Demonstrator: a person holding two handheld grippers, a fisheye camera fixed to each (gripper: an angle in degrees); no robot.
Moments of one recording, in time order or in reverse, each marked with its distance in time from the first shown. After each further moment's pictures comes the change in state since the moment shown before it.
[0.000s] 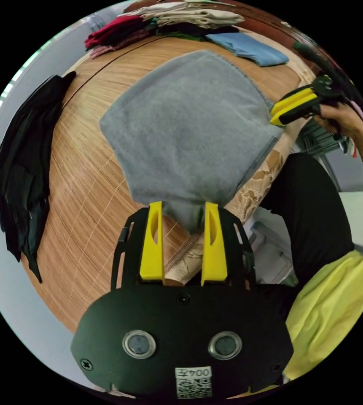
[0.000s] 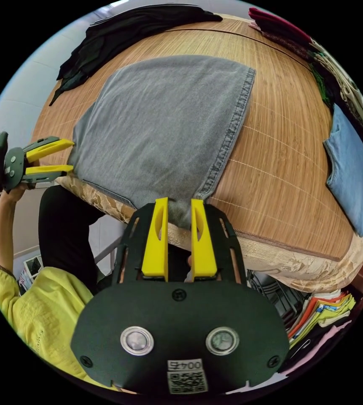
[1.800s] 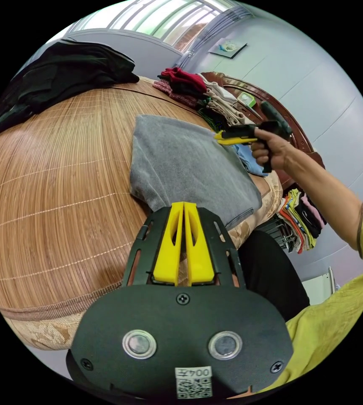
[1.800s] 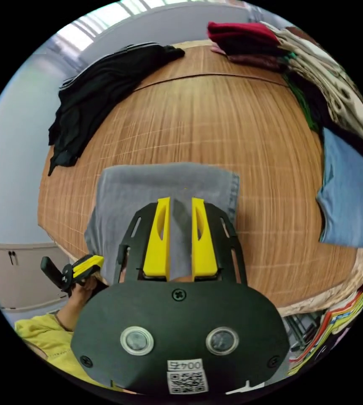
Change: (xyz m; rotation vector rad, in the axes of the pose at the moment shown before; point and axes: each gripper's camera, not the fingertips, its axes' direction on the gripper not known) left arm -0.128 0.249 0.088 0.616 0.450 -0.498; right arm -0.009 -0.163 0.009 0.266 -0.085 0.215
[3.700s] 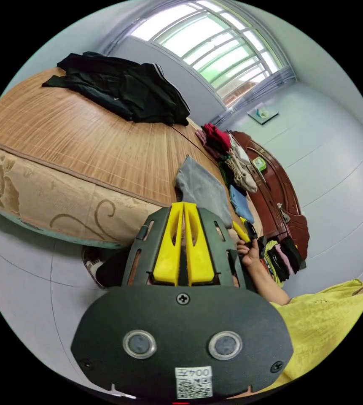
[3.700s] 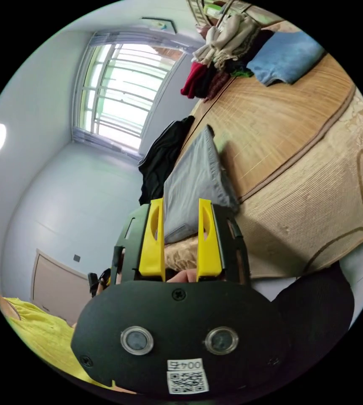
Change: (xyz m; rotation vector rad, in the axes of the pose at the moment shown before) left arm -0.015 0.161 -0.265 0.301 -0.027 -0.370; right arm 0.189 0.319 -0.159 0.525 -0.726 0.219
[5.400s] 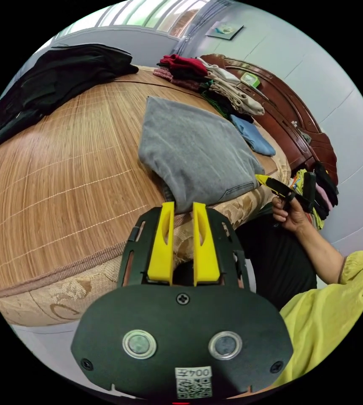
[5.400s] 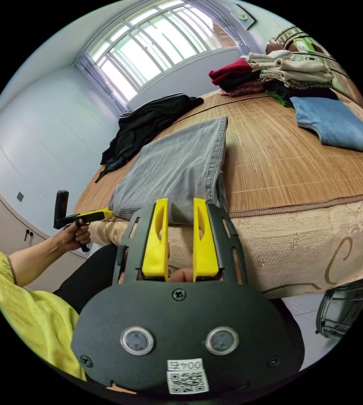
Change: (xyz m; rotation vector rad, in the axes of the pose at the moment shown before) left arm 0.090 -0.062 0.267 -0.402 -0.068 0.411; right arm -0.060 0.025 0.015 -0.150 0.379 -0.380
